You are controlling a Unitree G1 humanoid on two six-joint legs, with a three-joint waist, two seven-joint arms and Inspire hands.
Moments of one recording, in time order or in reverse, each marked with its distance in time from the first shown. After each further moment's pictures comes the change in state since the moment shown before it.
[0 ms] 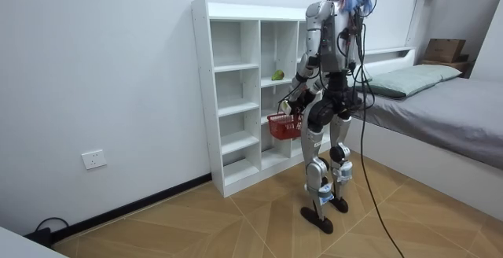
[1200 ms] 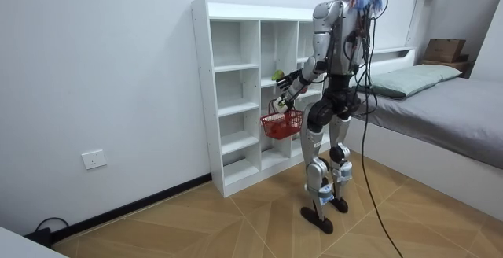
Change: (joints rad) left arm 0.098 0.034 0.121 -0.060 -0.033 -0.007 0.092; right arm 0.210 -0.127 0.035 -0.685 -0.463 0.008 0.078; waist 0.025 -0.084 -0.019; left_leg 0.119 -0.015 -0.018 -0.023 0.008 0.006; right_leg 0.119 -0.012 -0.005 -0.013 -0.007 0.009
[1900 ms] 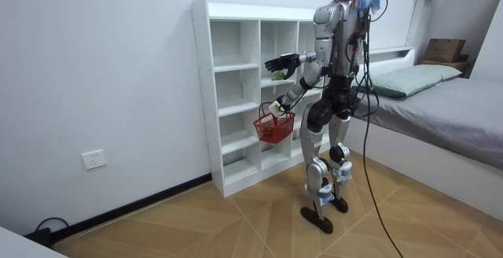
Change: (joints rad) left arm 0.002 -0.003 0.103 0.004 0.052 -0.017 0.049; right arm -0.095 -0.011 -0.010 -0.144 -0.238 0.004 -0.052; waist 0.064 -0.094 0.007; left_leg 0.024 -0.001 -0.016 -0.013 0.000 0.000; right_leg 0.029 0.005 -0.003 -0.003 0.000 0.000
